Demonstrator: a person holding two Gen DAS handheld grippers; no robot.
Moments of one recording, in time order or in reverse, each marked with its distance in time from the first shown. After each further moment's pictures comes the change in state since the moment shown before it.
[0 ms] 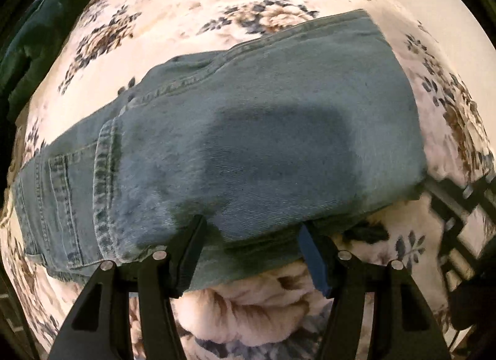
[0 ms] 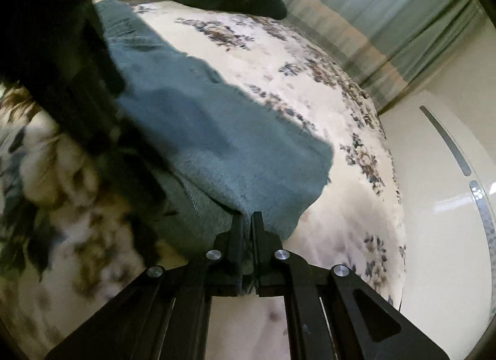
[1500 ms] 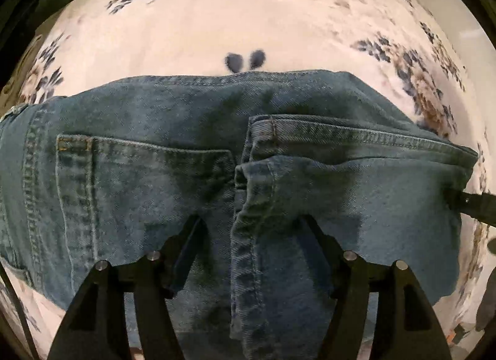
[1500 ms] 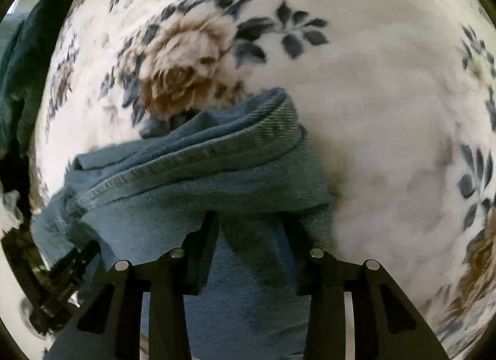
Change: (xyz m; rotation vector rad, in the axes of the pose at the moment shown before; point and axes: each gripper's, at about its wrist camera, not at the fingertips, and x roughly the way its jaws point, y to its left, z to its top) left arm 0.059 0.135 0.045 -0.407 0.053 -0.052; right arm 0.173 -0.181 0.023 1.021 0.633 0.455
